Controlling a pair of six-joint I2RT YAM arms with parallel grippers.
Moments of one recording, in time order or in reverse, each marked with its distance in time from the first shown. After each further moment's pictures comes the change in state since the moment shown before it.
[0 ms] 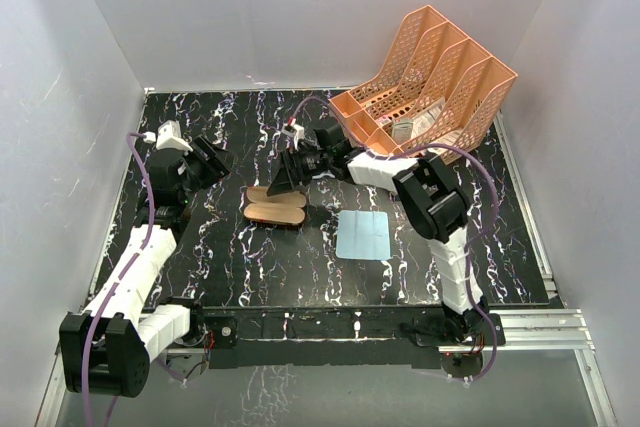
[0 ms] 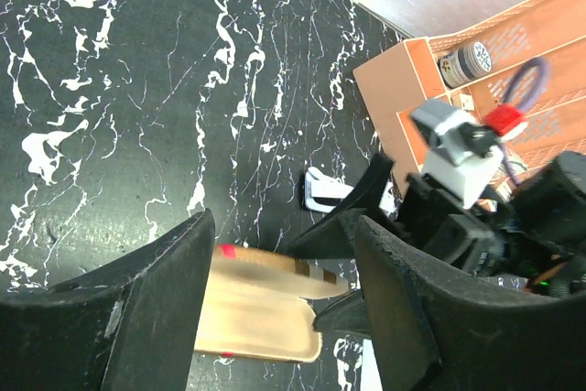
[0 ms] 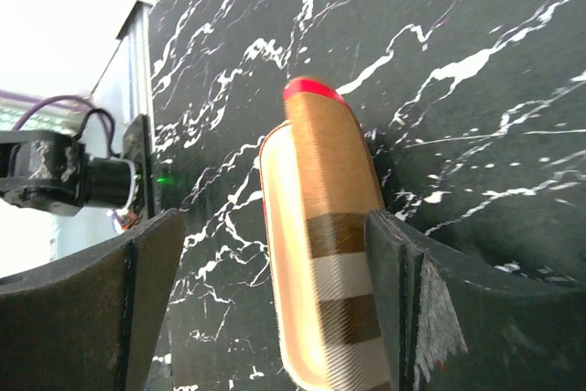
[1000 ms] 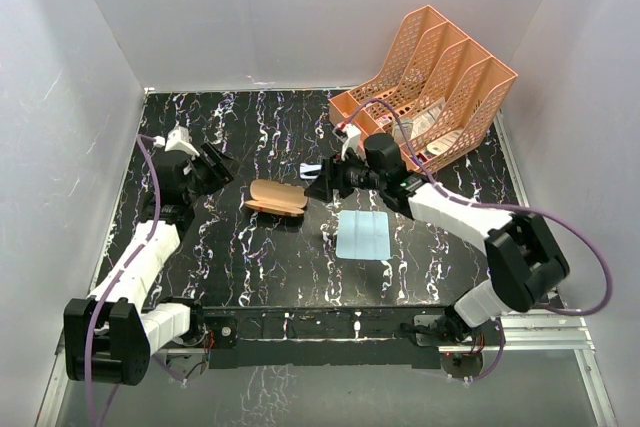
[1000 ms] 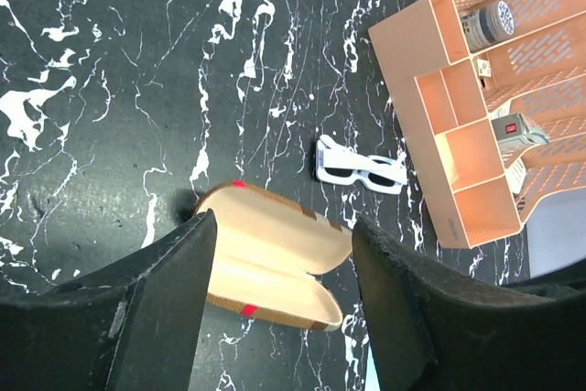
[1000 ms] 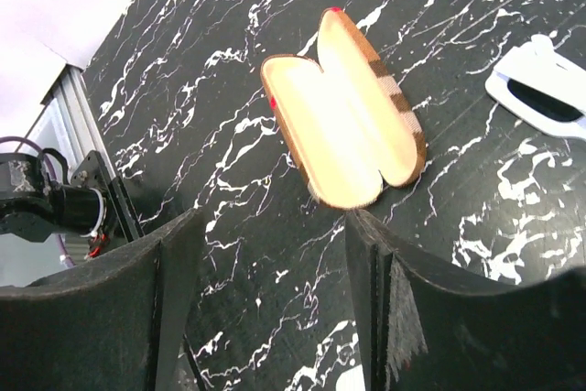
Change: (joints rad) left arm 0.000 0.053 -0.034 0.011 0.049 -0.008; right arm -0.020 -0.654 -0.509 -0.053 0.411 -0.052
